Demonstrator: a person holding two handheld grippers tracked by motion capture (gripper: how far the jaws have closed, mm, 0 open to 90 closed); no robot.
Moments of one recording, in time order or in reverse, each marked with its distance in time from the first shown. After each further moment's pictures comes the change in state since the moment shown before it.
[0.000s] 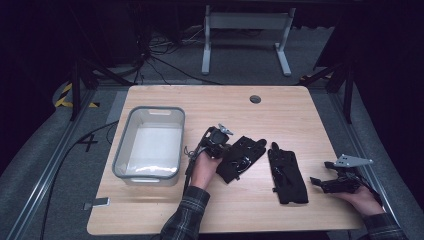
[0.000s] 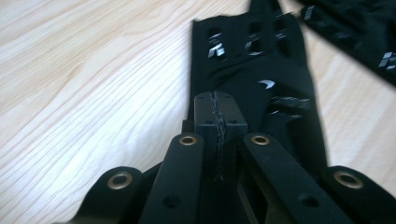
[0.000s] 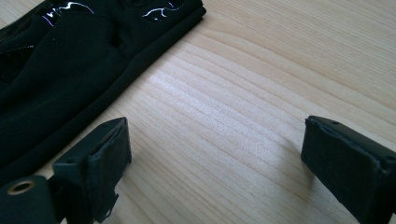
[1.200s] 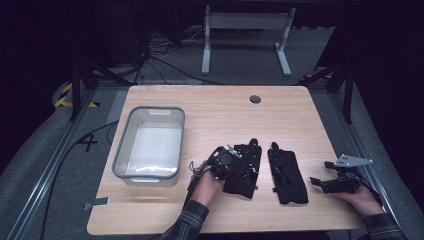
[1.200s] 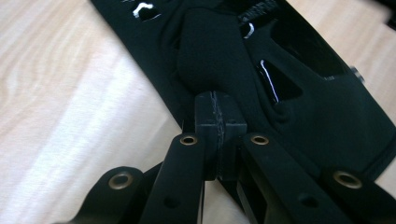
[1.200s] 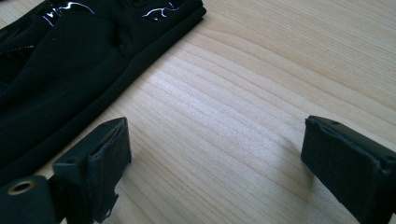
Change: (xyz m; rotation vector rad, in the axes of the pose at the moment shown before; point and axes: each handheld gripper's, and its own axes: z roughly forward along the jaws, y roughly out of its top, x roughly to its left) left arm -0.054 -0.031 0.002 0.151 -0.070 0.121; right arm 0.000 0.000 0.000 0.000 0.000 -0.001
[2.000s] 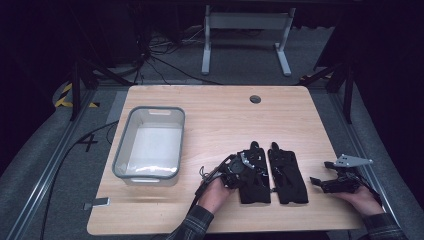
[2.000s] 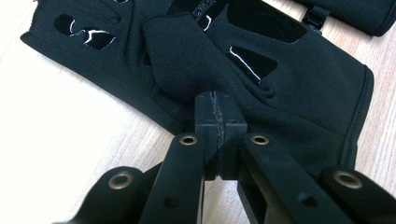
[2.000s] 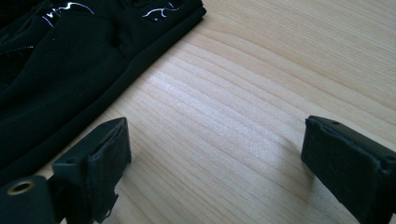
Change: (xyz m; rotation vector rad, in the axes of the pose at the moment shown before) left arm -0.028 0.008 0.008 0.003 -0.099 0.099; right arm 0.000 0.000 0.000 0.000 0.000 0.001
